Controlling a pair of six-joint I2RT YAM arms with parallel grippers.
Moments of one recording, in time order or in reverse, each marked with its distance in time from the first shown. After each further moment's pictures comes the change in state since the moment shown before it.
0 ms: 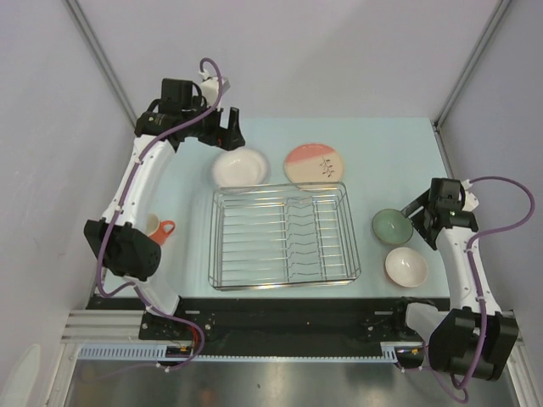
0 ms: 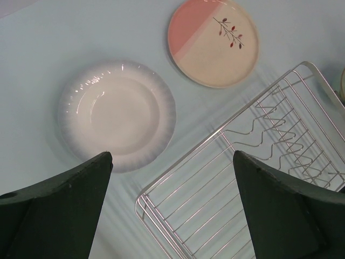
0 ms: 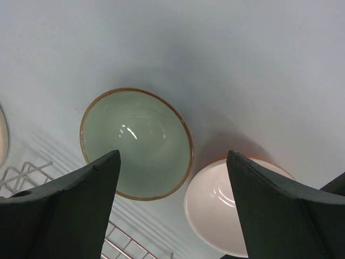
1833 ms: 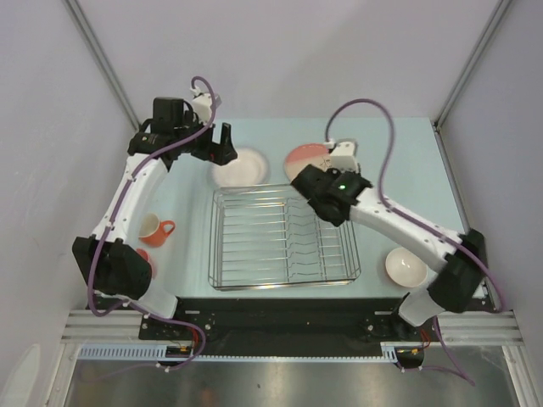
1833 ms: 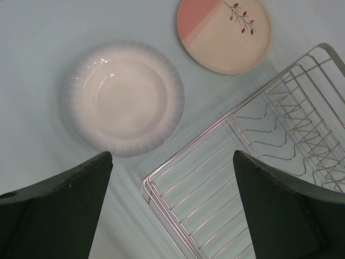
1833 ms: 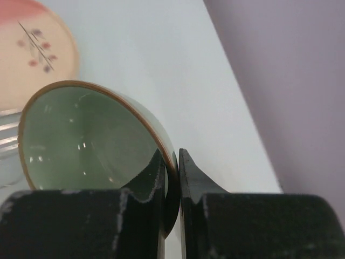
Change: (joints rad) left arm 0.039 -0.150 -0.272 0.129 0.001 0.025; right arm 1.001 0.417 0.580 -0.297 0.945 -0.041
